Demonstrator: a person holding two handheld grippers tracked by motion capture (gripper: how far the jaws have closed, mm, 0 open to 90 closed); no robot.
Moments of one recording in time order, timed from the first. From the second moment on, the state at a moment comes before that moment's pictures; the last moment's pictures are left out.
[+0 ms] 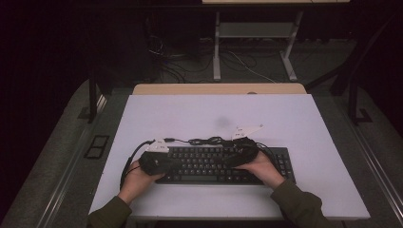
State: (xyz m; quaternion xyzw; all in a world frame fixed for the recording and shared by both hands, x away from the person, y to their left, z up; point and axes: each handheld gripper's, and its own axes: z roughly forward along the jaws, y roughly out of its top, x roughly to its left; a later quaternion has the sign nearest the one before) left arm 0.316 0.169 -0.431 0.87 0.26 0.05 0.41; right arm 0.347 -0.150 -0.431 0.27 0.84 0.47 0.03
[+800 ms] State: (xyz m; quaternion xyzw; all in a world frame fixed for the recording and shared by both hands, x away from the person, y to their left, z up) left arm 0.310 0.170 -0.420 0.87 0.26 0.05 0.42; right arm 0.347 -0.150 -0.430 0.27 0.84 0.47 0.03
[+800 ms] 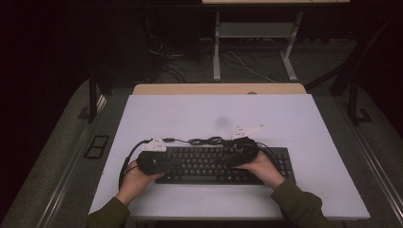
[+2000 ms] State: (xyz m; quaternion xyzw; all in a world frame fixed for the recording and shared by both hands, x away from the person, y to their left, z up) left arm 0.296 0.141 -0.431 0.89 0.21 0.00 0.40; right arm 0.347 -0.151 -0.431 0.27 0.84 0.47 0.03
